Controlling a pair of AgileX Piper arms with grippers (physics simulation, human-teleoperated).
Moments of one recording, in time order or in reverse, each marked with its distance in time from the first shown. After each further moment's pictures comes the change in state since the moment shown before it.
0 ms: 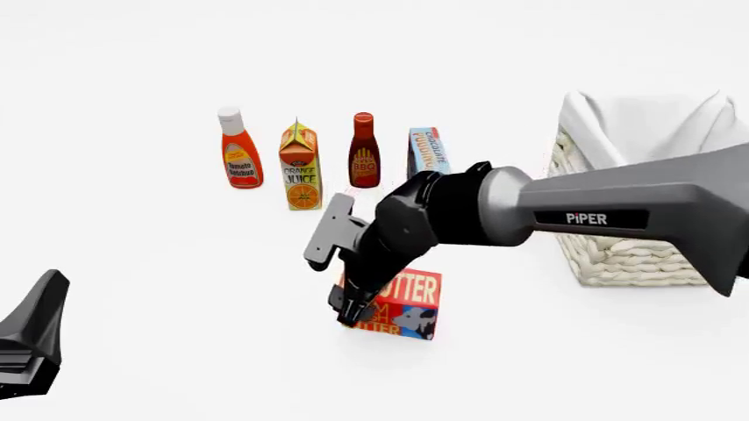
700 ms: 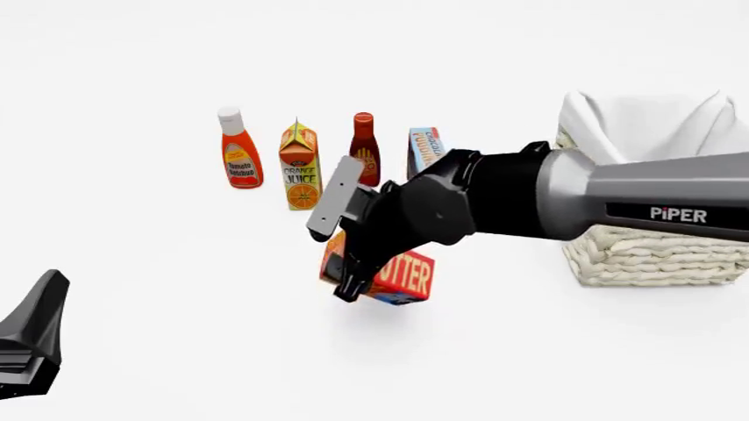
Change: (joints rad) left arm 0.000 0.000 0.000 0.000 0.000; right arm -0.001 -0.144 0.062 -0.124 -0.031
